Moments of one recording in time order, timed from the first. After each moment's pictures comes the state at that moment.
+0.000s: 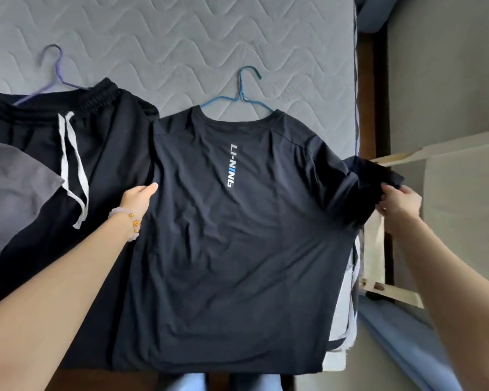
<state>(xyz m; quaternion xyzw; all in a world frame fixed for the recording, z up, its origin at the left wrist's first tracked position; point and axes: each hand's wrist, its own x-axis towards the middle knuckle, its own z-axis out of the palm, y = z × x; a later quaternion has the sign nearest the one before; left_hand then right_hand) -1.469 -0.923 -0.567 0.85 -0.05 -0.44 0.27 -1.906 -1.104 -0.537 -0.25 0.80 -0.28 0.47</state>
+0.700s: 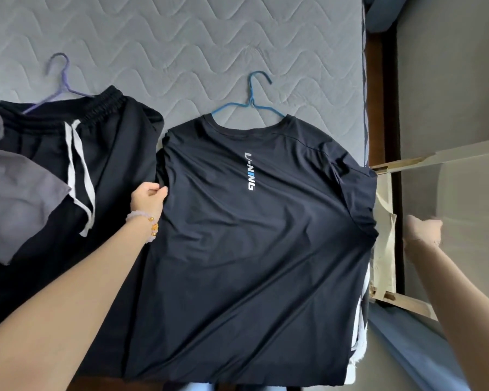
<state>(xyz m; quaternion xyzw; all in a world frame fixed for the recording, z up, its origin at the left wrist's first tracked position) -1.481 -0.942 -0.566 0.89 -0.11 -0.32 0.29 -1.936 -1.085 -0.554 -0.24 0.90 -0.14 0.35</state>
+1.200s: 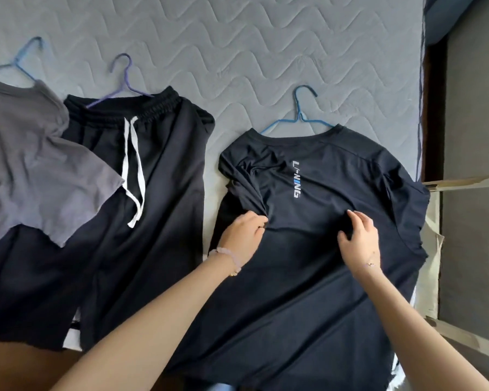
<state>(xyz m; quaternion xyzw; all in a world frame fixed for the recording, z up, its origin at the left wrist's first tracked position) -1.564 -0.913 -0.560 0.76 -0.52 -0.37 0.13 -1.788 -1.005 -0.575 -0.66 0.67 -0.01 0.34</state>
